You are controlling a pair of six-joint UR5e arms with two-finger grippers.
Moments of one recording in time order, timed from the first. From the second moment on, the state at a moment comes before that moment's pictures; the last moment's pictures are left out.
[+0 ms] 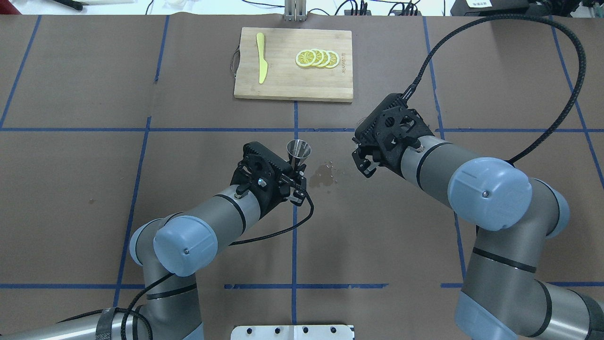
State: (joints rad) left arm -0.29 -2.13 -1.67 -2.42 -1.17 -0.65; right arm 0.46 -1.25 2.07 -1.17 1.32 0.34
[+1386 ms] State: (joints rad) left arm -0.29 -2.16 -1.62 -2.47 -1.25 -0.64; right arm 0.41 -1.10 2.11 -1.47 1.35 0.11
